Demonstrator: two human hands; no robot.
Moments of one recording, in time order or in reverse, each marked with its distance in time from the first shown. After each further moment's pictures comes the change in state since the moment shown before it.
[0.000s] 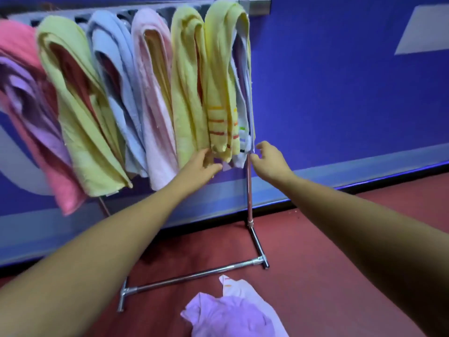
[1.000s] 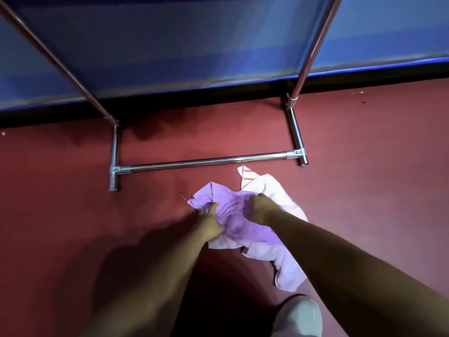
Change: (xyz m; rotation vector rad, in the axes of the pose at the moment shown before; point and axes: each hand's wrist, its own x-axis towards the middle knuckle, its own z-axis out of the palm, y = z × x) left_hand -0.202 -0.435 0.273 0.187 -0.519 -0.846; right_hand -0.171 0.321 0.385 -0.536 -1.010 0.337
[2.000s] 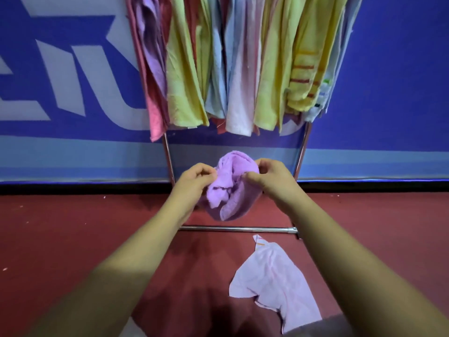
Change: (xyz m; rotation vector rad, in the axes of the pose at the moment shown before) left_hand -0.368 0.082 -0.247 -0.897 0.509 0.706; right_hand -0.369 -0.162 -0.201 0.794 0.596 -0.678
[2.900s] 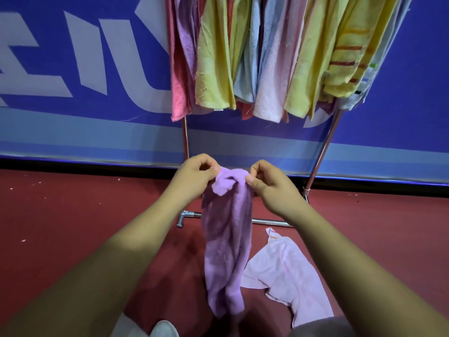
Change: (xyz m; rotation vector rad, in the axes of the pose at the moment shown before) left_hand -0.021 -0.002 -0.050 0.393 0.090 0.068; right_hand -0.029 0.008 0.063 -0.064 -0.184 -0.151
